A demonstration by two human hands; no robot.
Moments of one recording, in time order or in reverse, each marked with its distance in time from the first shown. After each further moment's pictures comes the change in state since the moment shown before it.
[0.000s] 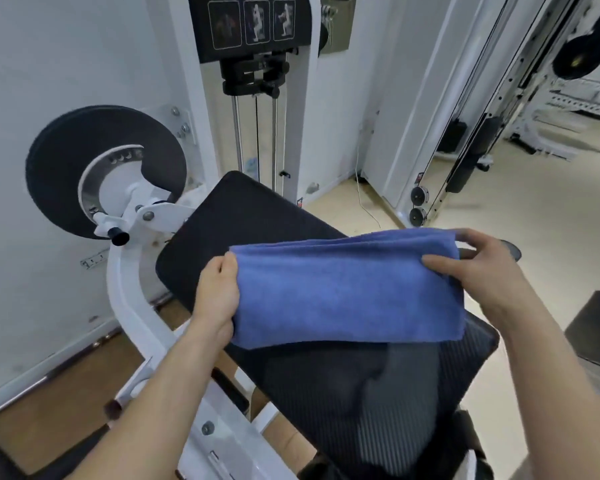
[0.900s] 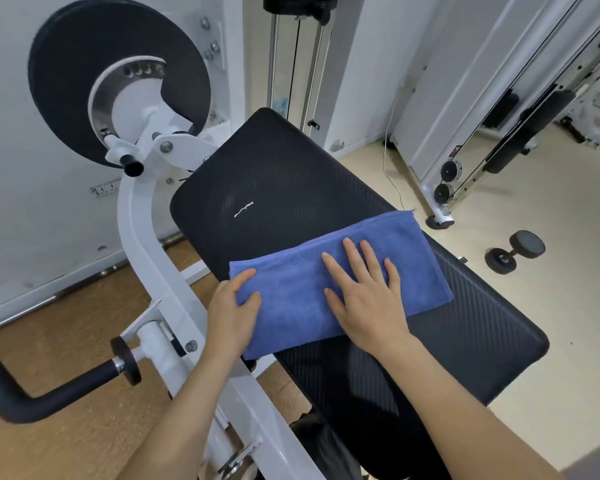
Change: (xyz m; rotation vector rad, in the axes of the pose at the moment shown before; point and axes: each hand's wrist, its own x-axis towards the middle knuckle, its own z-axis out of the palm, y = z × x) left_hand -0.016 -0.104 -0.029 0.306 0.000 0.031; right_hand -0.019 0.103 0.167 -1.236 -0.206 -0.580
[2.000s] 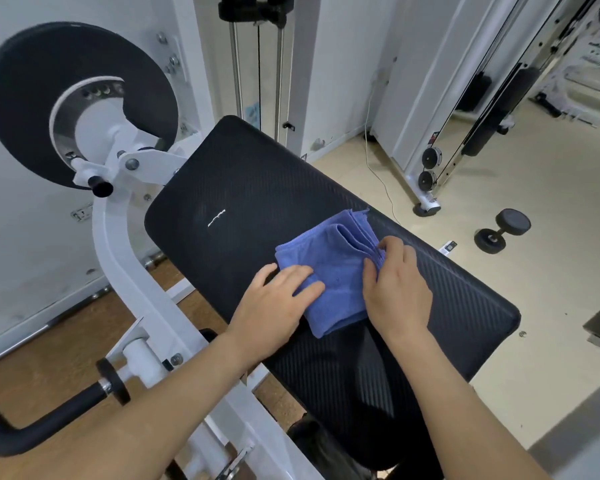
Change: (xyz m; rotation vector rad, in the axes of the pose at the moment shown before) left_hand -0.006 0.034 0.040 0.964 -0.263 1.151; right_hand -0.017 0.033 -0.045 0.385 0.164 0.529
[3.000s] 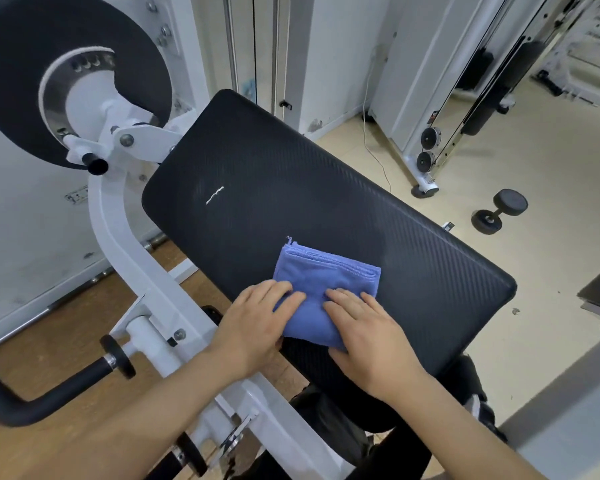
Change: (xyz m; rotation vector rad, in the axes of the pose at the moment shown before) left_hand -0.057 0.007 0.016 -0.072 -0.074 -0.012; right_hand -0.086 0.026 0.020 -0.196 -0.294 -0.640
